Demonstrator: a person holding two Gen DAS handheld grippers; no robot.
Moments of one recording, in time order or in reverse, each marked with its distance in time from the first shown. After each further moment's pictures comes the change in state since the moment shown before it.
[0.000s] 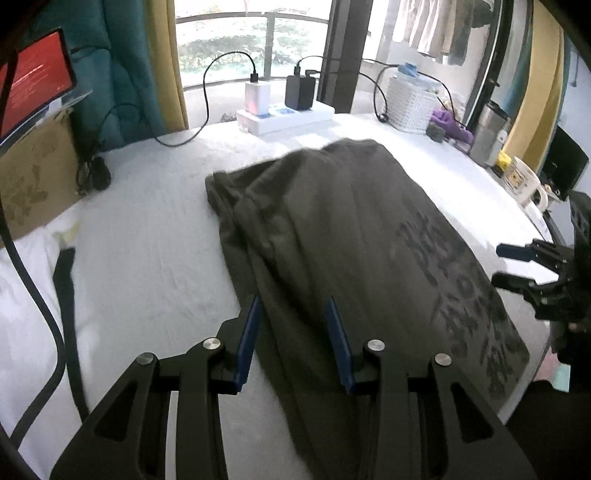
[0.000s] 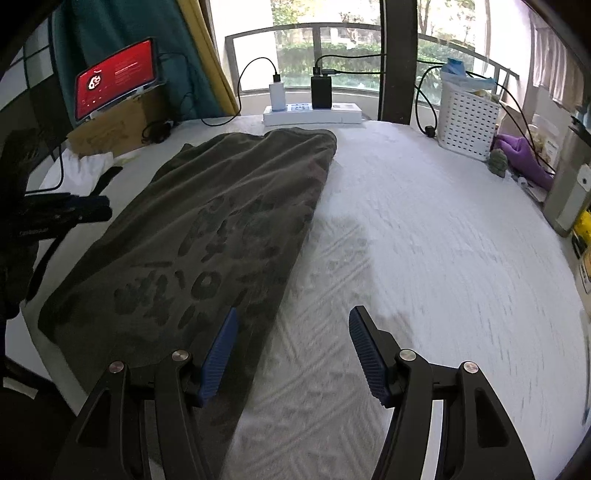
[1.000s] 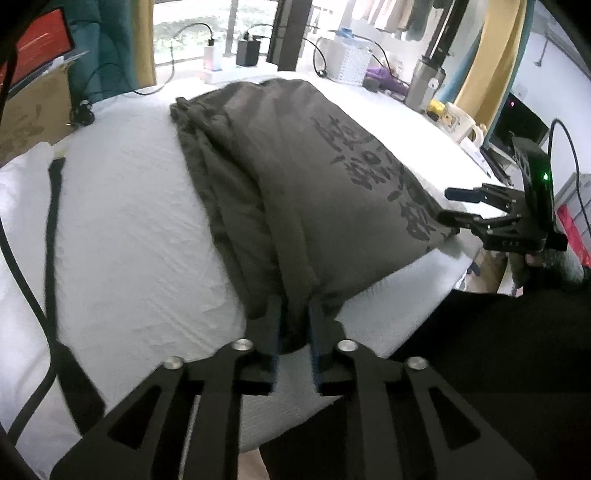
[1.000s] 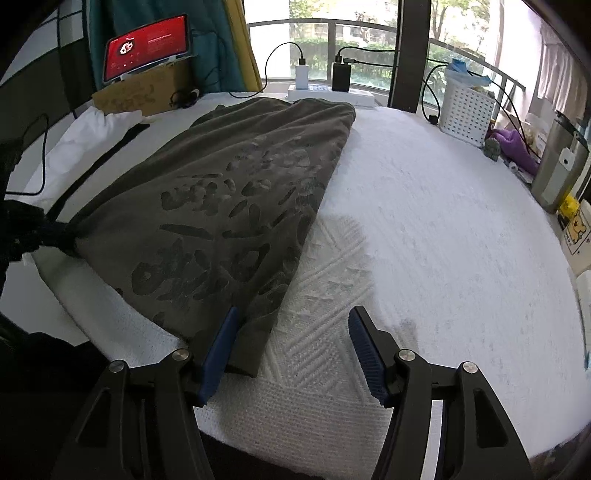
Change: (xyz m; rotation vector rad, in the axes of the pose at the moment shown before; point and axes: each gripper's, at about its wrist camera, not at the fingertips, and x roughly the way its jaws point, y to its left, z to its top) left arm -0.063 -0.035 -0.112 0.039 0.096 -0.151; right arm -0.042 0.033 -0.076 -0.078 0.019 -0.034
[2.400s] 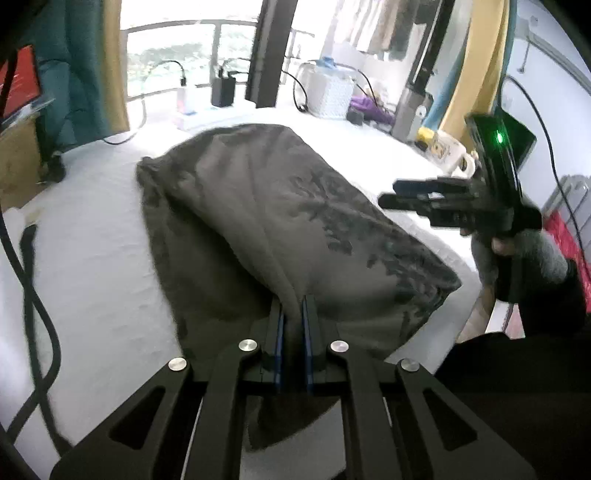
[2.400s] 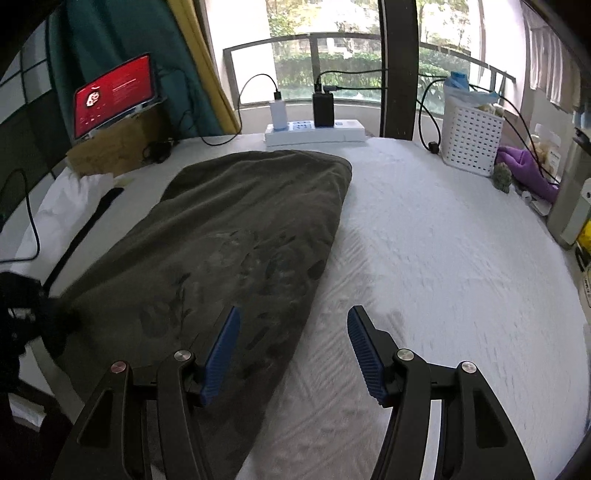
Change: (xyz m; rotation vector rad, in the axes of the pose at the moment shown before) left arm 0.018 -0.015 0.057 0.037 -0.102 -0.048; right arm 0.030 -0.033 0.082 0.085 -0.078 0.042
